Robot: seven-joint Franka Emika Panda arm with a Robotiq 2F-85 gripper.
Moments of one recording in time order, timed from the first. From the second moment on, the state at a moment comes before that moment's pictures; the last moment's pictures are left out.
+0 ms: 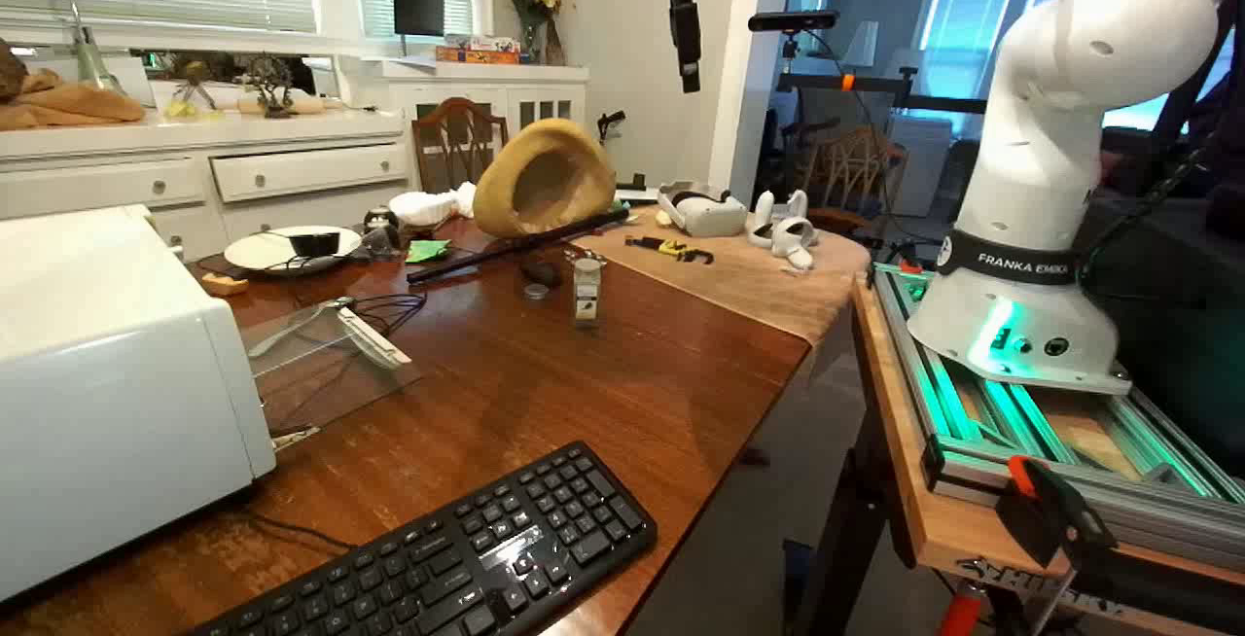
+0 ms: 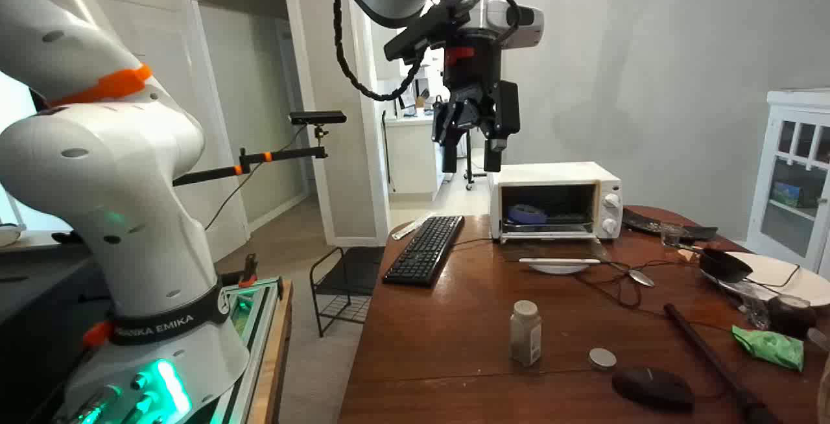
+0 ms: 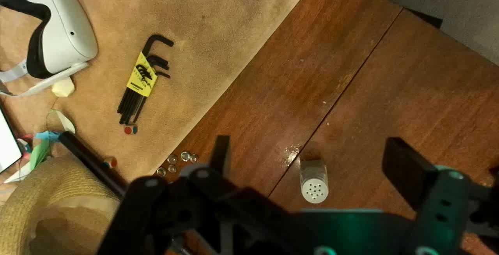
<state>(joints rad) -0.04 -0.31 -0.01 -2.39 -0.28 1.93 -0.21</state>
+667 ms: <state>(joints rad) -0.04 -0.31 0.00 -2.39 -0.28 1.95 -0.16</state>
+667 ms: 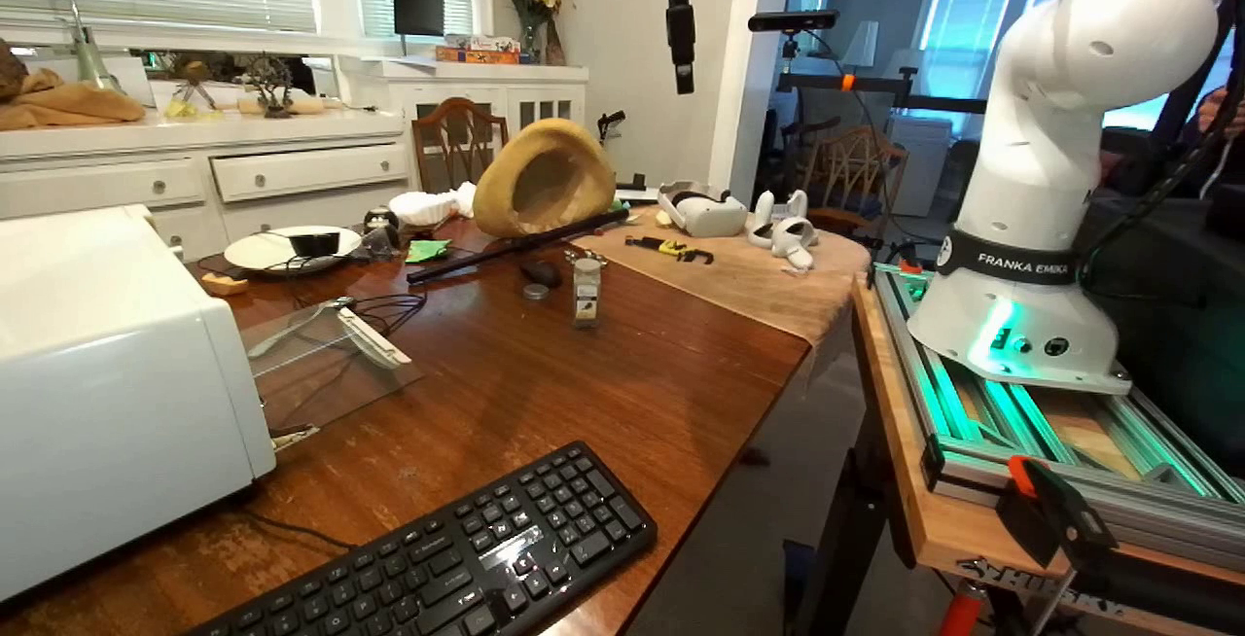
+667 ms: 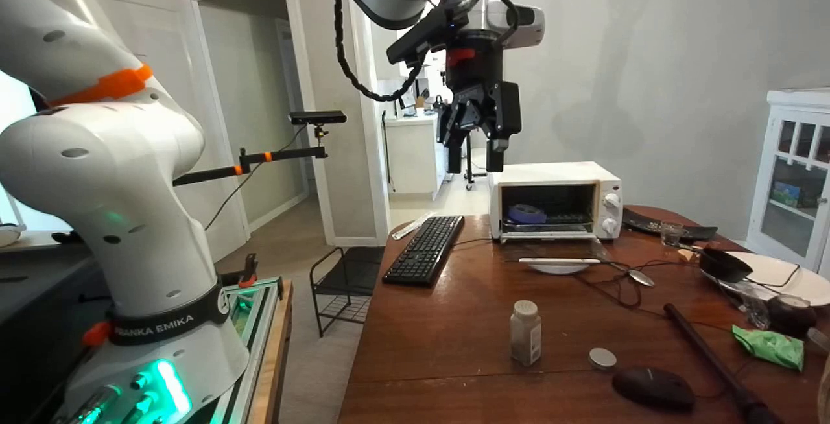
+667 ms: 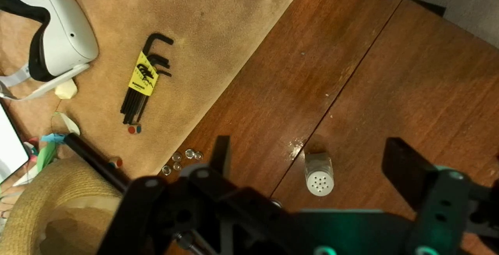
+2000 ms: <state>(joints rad) -0.06 0.66 -0.09 -1.62 0.07 2.16 0.33</state>
